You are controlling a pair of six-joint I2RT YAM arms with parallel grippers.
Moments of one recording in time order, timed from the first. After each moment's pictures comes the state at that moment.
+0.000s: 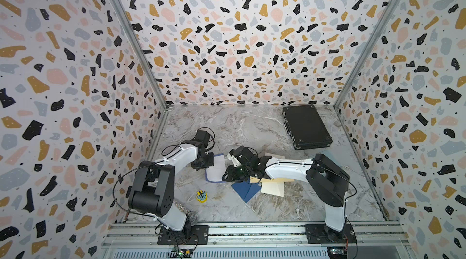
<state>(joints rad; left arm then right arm) -0.20 1.59 0.93 -0.68 -0.01 -0.25 1.00 1.89 1.21 -0.11 -0.43 0.87</state>
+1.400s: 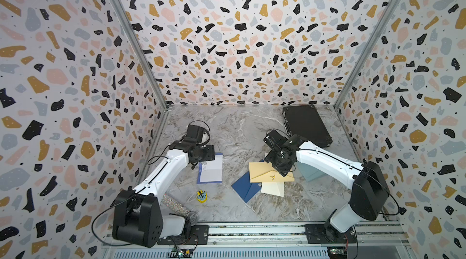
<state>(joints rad) -0.21 1.31 0.96 -0.67 0.21 -0.29 0.77 1.62 1.30 -1.02 0.05 1.47</state>
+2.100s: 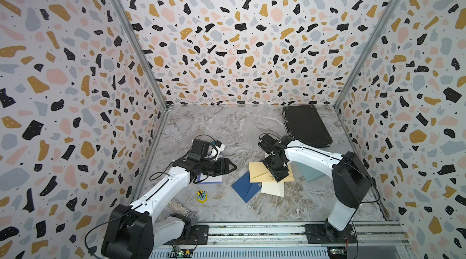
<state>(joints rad) -0.33 1.17 0.70 -0.47 0.67 -0.44 0.77 1.77 1.27 -1.02 -0.01 1.77</state>
